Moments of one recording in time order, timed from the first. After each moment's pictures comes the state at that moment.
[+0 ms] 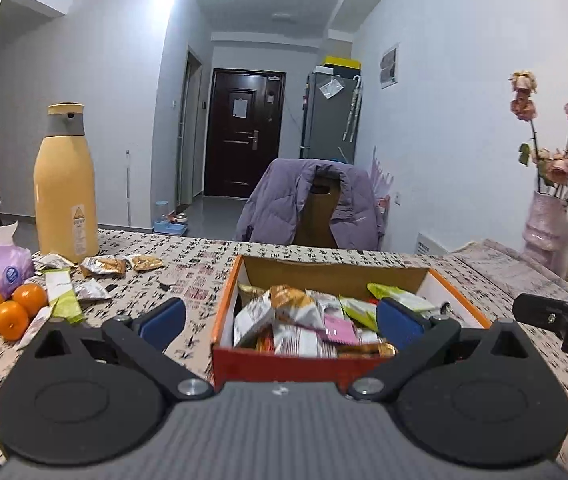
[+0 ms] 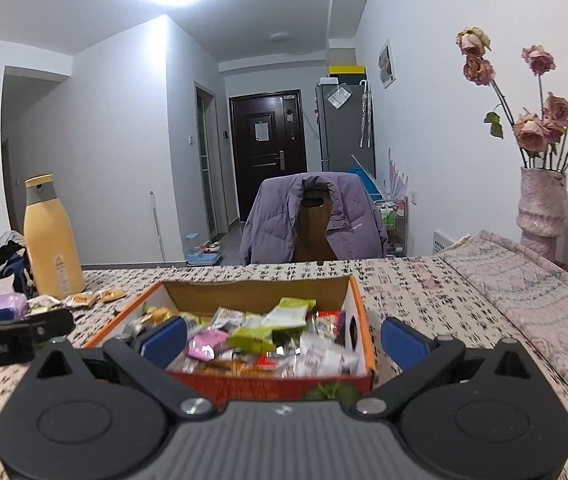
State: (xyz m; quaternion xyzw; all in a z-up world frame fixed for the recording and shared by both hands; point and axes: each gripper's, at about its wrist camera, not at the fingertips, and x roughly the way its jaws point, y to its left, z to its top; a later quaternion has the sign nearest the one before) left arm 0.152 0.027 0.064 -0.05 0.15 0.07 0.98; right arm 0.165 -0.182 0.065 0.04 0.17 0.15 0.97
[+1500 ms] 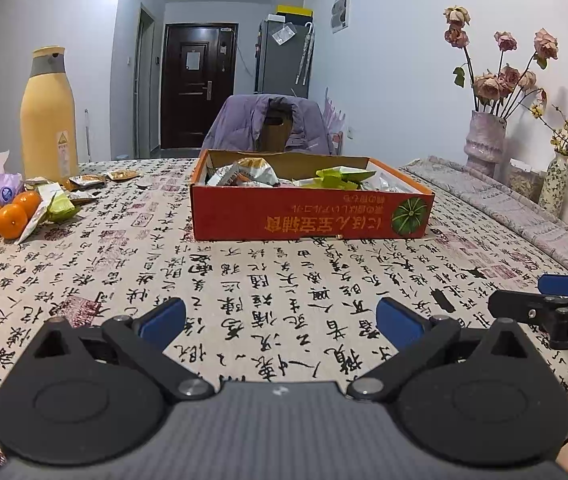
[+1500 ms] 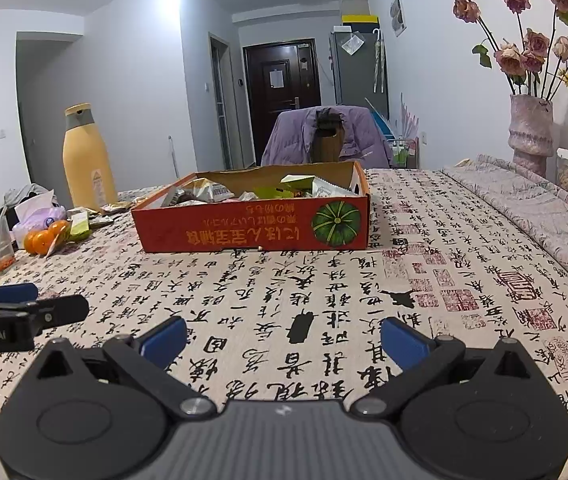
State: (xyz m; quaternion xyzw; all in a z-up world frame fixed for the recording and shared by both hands) left arm 0.043 0.008 -0.008 -0.03 0.23 0.00 0.97; right arm 0.041 -0.207 -0.006 0.03 0.25 0.18 0.95
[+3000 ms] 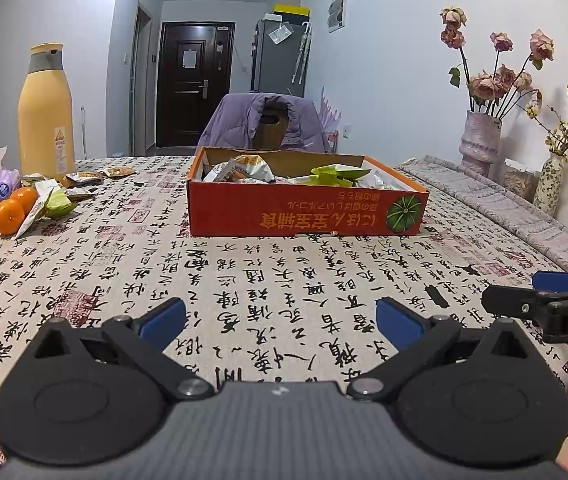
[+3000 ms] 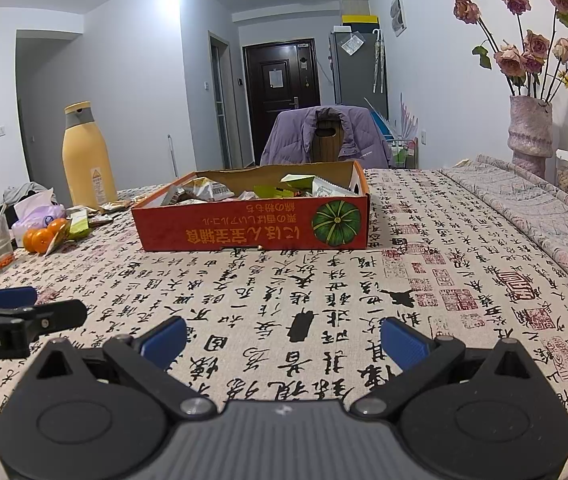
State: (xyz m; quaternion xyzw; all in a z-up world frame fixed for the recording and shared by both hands) left arm 0.038 0.008 -0.009 -0.04 0.23 -0.01 0.97; right arm 0.040 -0.207 -0.007 0.03 0.26 0.18 0.95
